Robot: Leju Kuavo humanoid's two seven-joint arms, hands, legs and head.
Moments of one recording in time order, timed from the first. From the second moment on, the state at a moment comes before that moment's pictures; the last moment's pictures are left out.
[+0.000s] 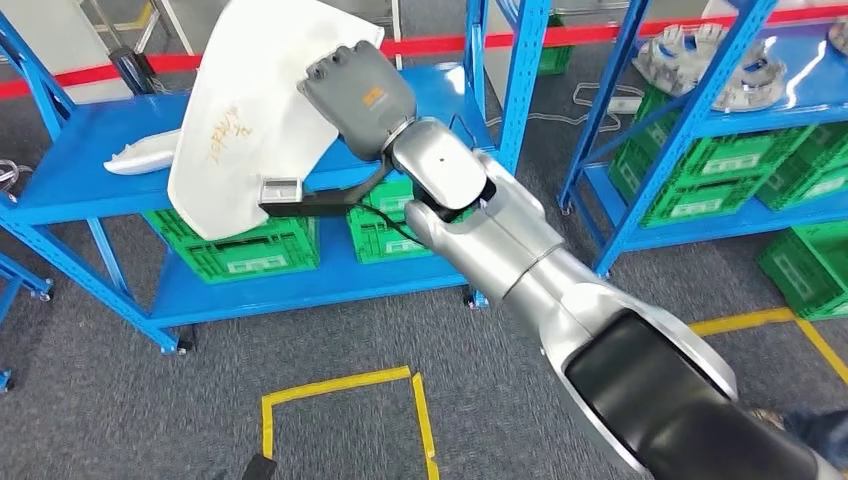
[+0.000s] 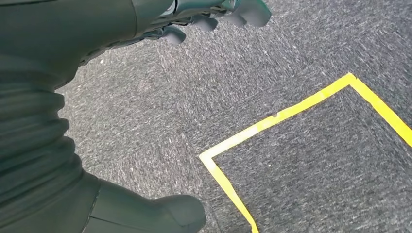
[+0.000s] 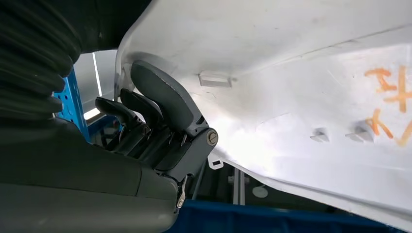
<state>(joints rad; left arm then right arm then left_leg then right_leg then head) -0.16 -0.14 0.78 -0.20 -1.14 0.39 -0.26 -1.14 0.32 0.87 -0.53 1.27 -0.20 -0.24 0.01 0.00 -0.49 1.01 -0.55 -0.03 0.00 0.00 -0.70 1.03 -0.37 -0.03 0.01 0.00</state>
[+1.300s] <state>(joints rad) -0.17 -0.14 0.78 -0.20 -1.16 0.27 -0.33 -1.09 0.22 0.81 -0.53 1.30 -0.24 -0.15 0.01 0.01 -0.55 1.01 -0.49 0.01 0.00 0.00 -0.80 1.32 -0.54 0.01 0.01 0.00</state>
